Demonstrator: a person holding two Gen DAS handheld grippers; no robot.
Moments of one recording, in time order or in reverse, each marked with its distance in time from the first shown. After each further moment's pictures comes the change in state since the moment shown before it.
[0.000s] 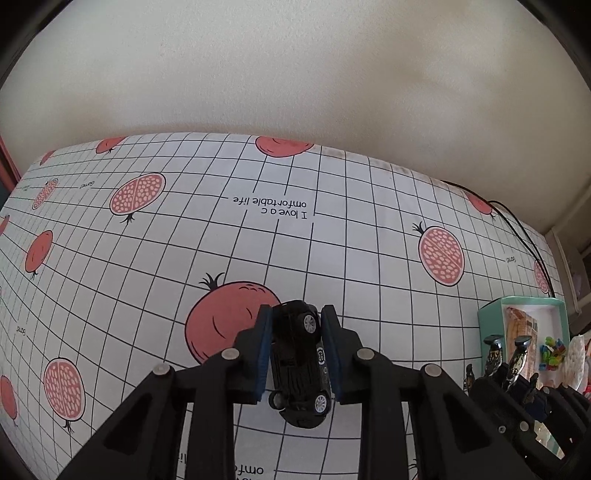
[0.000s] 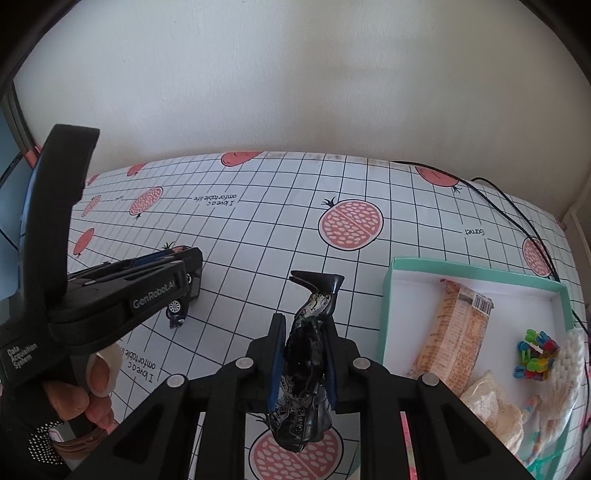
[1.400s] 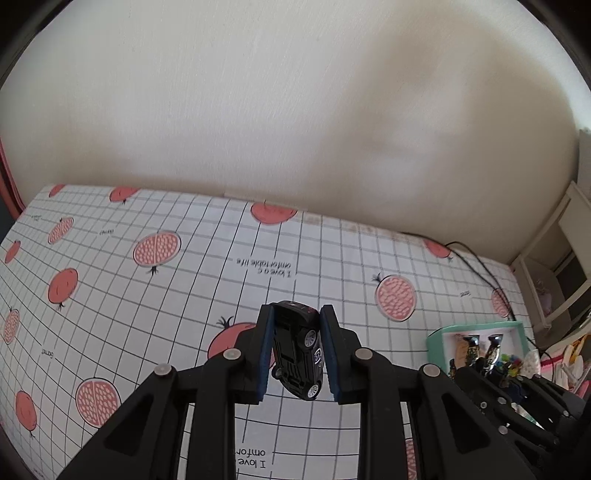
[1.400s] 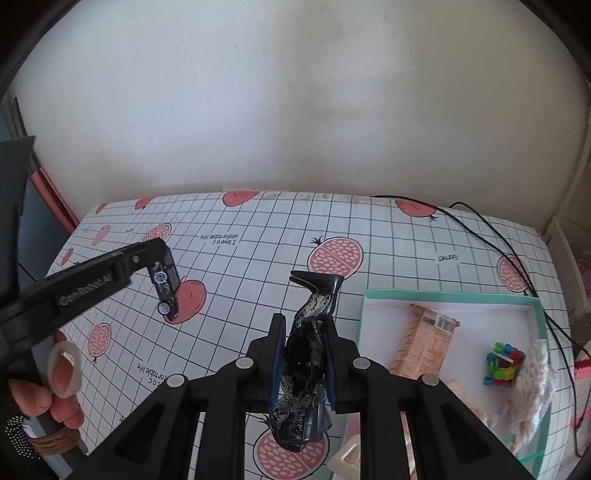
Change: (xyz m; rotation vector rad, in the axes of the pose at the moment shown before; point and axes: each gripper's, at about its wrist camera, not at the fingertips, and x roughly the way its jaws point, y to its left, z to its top) left arm -0.080 -0.007 0.021 0.004 -0.159 -0.064; right arm -0.046 -0.012 0.006 0.042 -0.098 -0.001
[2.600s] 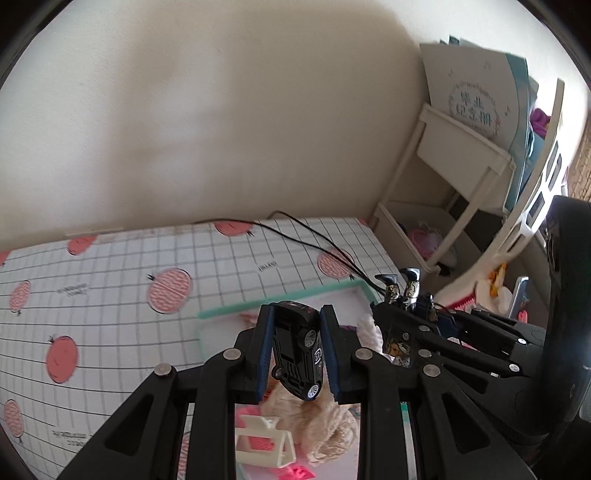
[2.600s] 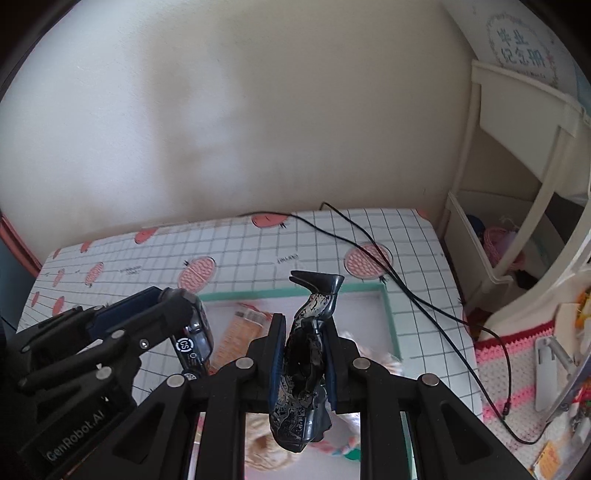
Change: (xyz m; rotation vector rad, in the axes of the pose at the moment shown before) left arm -0.027 -0.205 -0.038 0.273 0.043 -0.355; right arm -0.074 -0.156 -0.008 0.148 -0.022 -0.146
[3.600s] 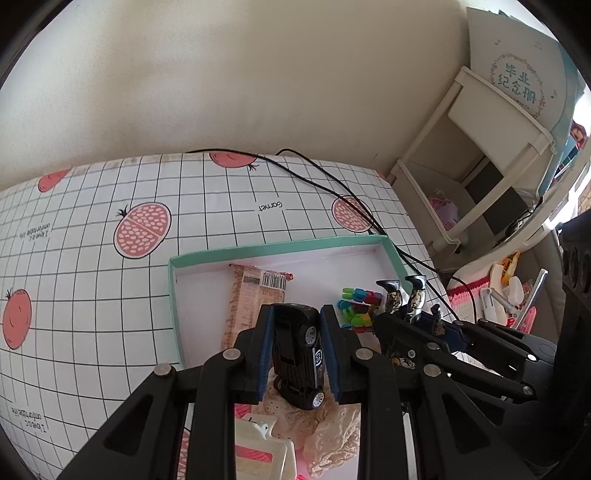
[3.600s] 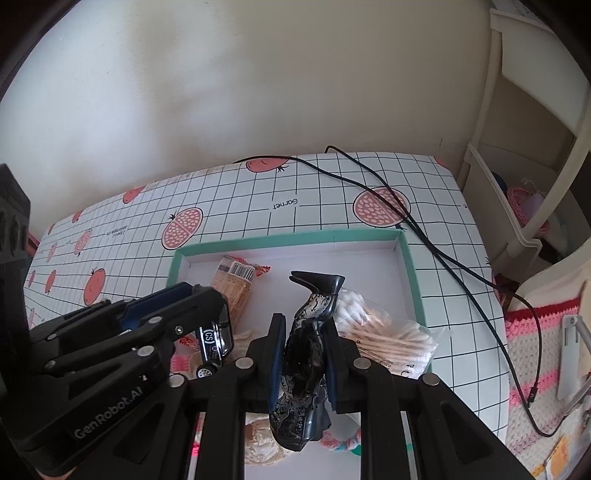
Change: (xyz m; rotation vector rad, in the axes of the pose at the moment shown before) left arm 0.064 0.020 -0.022 -0.107 0.166 -0.028; right arm 0.050 -0.008 -0.019 -0.005 0.153 0.035
